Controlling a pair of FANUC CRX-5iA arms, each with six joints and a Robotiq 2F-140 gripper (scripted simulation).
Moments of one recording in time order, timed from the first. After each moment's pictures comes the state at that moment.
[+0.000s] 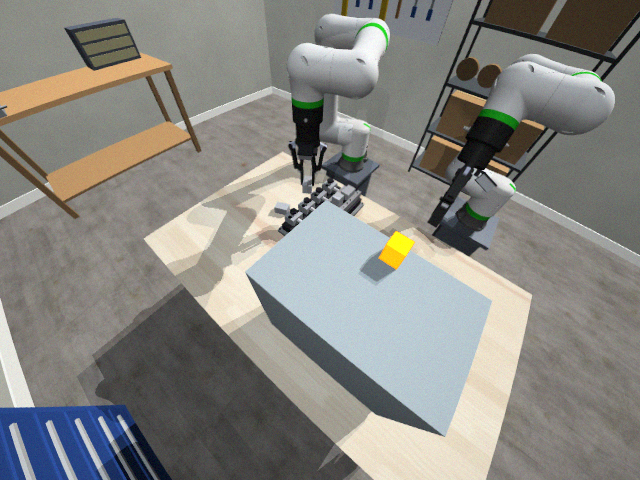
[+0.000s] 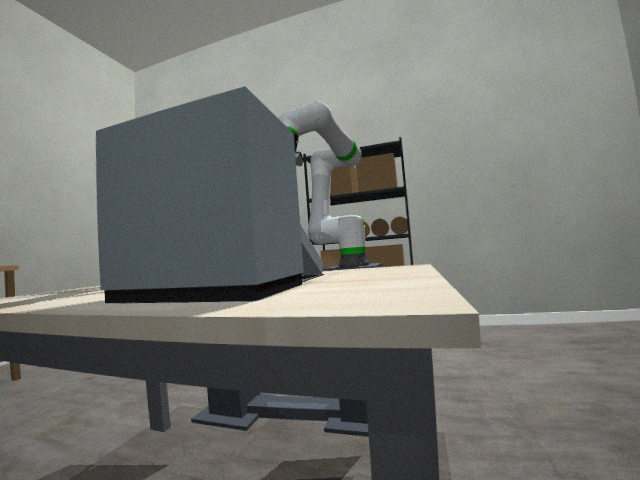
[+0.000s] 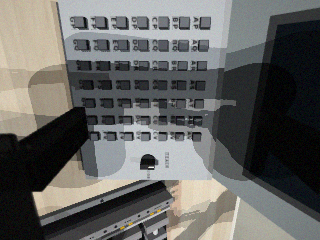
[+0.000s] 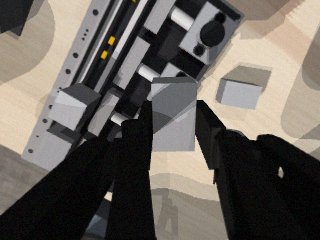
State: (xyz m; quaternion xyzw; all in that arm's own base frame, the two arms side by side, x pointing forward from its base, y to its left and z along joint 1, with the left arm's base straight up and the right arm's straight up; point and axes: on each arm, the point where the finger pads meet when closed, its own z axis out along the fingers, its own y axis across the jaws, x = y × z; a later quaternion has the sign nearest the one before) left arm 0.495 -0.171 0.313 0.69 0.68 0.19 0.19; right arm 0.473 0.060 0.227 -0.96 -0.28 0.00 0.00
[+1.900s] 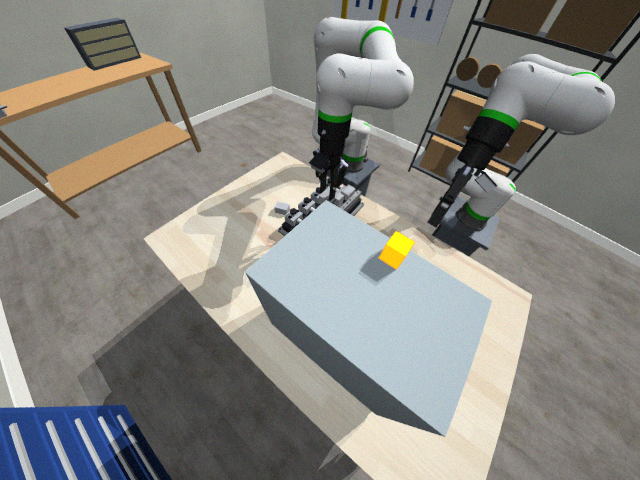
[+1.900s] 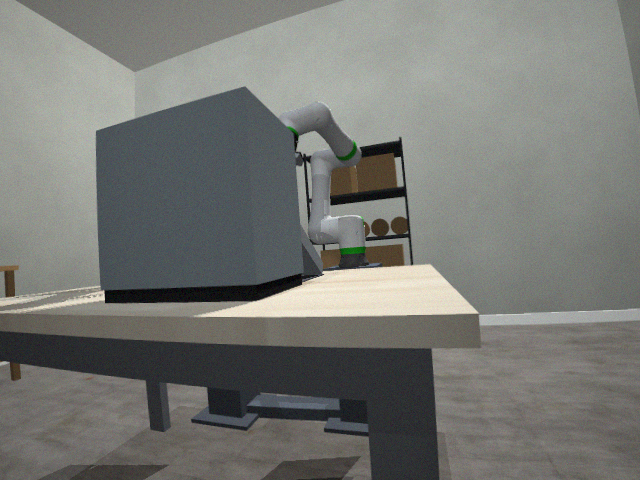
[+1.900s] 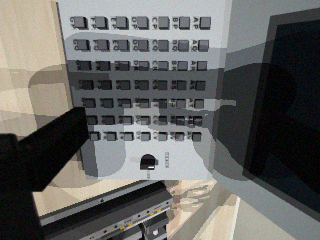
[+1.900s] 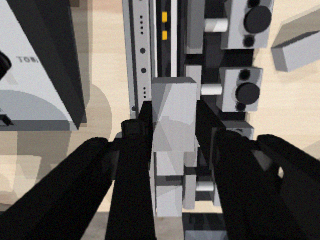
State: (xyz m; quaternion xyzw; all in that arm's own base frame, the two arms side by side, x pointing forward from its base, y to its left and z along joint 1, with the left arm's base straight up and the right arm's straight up) left arm 0.495 -0.171 0.313 0.69 0.68 0.19 0.19; right arm 0.478 0.159 0.222 -1.00 0.00 0.00 0.00
